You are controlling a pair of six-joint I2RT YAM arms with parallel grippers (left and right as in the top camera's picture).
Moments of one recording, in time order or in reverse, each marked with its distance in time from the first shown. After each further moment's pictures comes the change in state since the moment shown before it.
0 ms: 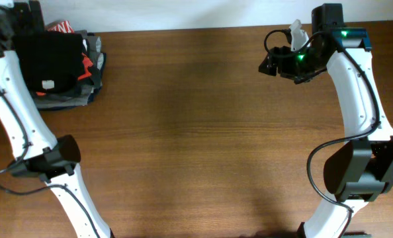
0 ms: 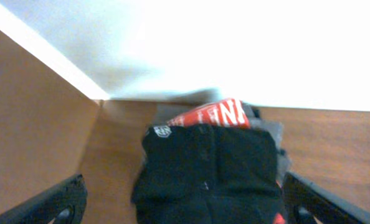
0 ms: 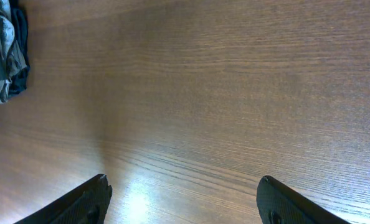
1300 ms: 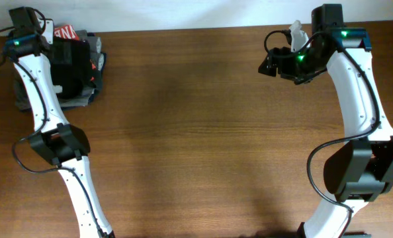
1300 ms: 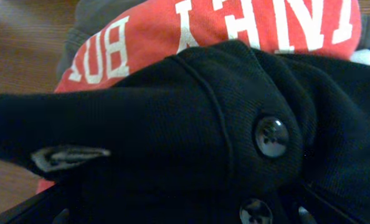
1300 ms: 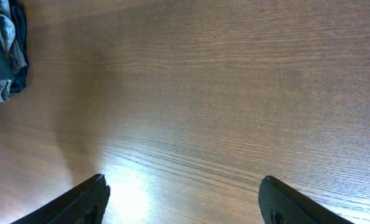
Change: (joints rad) left arm 0.011 0.427 0.047 0.018 -0.043 0.010; right arm 0.000 0.000 0.000 -0.016 0.000 0.001
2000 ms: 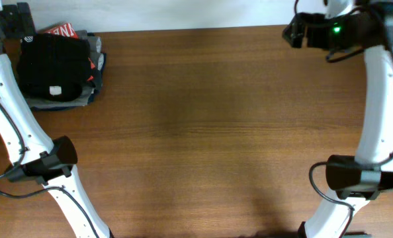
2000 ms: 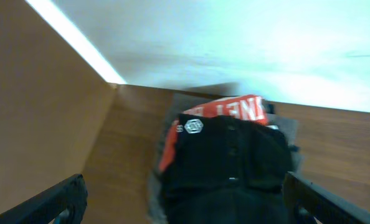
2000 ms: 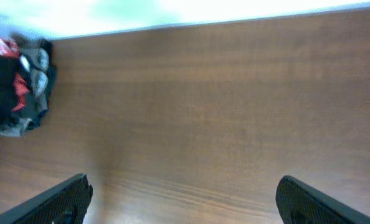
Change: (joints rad) left arm 0.020 -0.457 -0.006 -0.113 0.033 -0.068; right arm -0.043 0.021 0.615 -0.300 0.098 -0.059
